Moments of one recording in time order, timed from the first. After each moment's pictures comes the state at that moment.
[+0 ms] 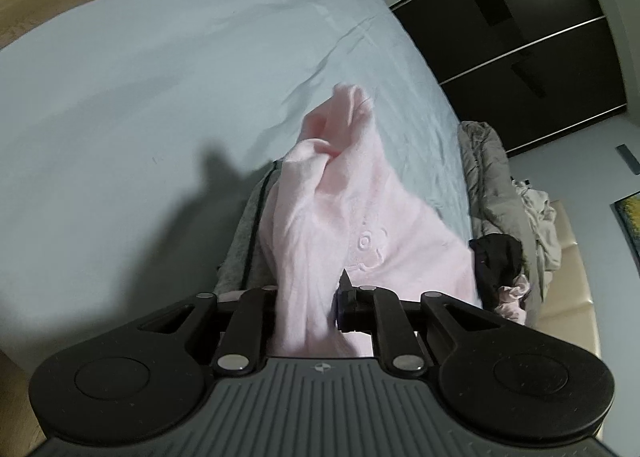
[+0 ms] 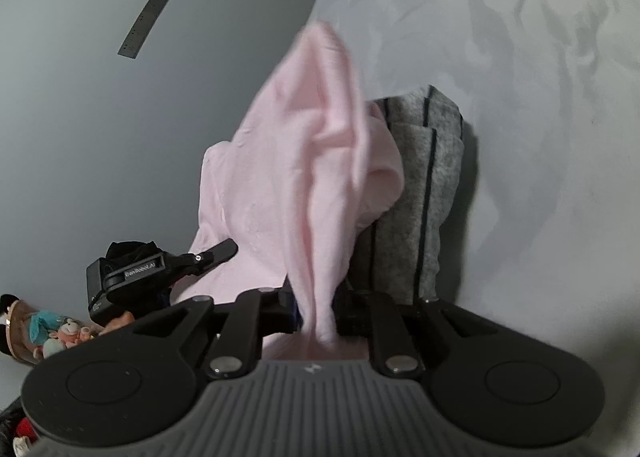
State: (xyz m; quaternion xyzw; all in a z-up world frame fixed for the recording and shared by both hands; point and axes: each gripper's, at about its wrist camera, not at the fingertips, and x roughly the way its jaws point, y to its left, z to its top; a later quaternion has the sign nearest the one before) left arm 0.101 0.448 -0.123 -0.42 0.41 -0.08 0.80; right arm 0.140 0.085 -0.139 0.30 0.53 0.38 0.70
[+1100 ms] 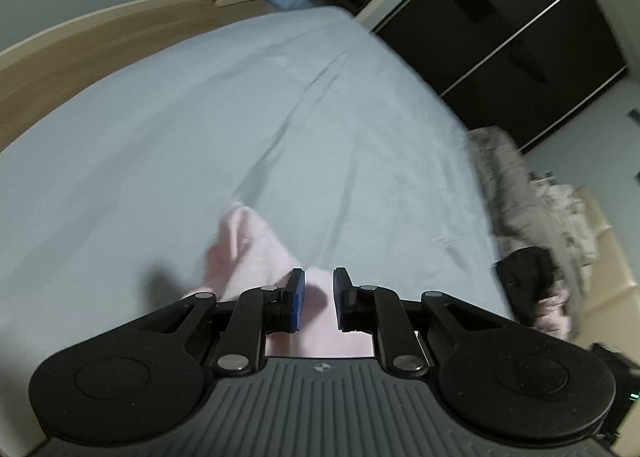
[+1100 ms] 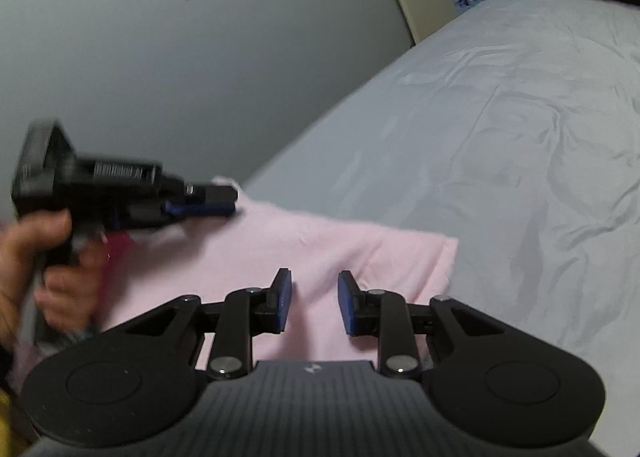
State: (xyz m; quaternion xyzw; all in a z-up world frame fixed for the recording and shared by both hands) left arm 0.167 0.422 -0.093 -0.33 0.40 -0.03 0.86; right arm 0.180 0.143 -0.074 0.03 0.41 0.41 0.82
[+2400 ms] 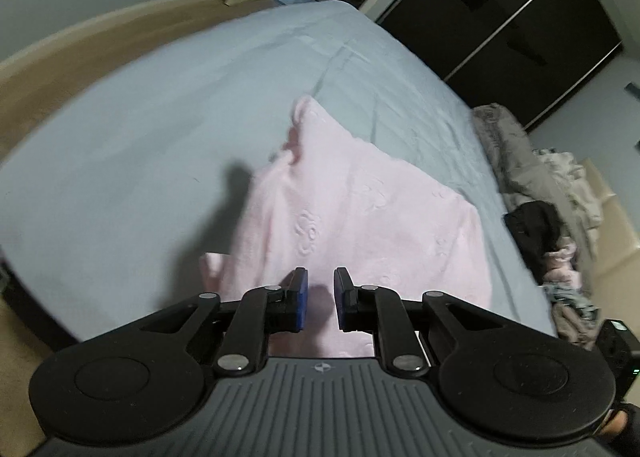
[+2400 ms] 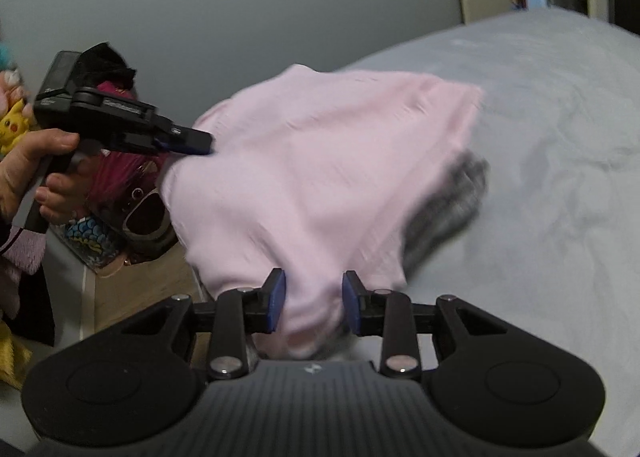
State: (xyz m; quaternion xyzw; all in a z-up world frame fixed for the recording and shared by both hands) left arm 0.024 0.420 -0.085 -0.29 0.40 -0.03 0.87; right arm 0.075 0.077 -0.093 -0.04 0.41 0.47 0.78
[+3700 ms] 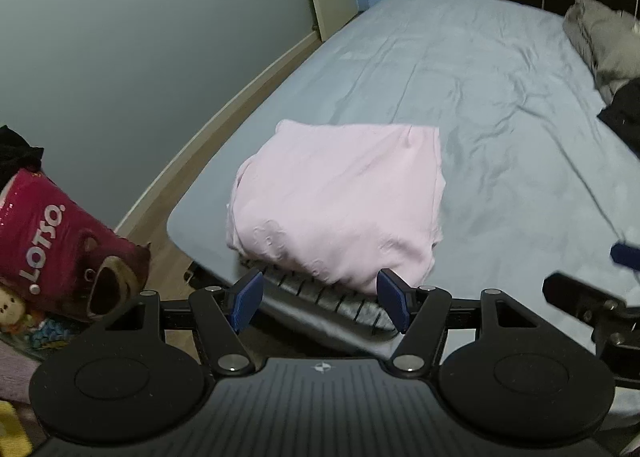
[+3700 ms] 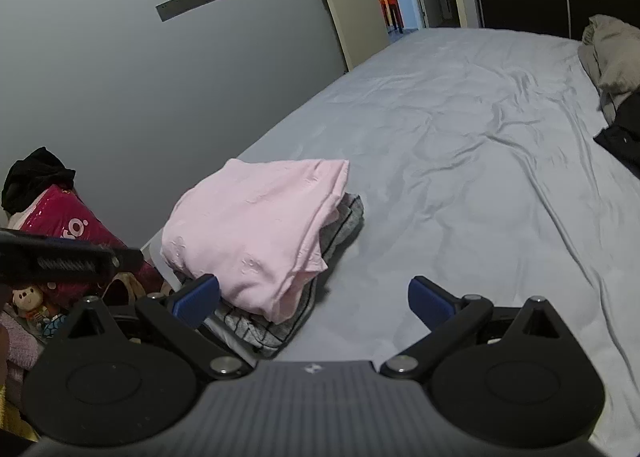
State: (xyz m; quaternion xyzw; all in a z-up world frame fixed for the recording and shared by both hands) left arm -0.054 0.141 0.063 -0.01 0.46 0.22 0.86; right arm -0.016 -0.025 0.031 0.04 0.37 0.32 0.87
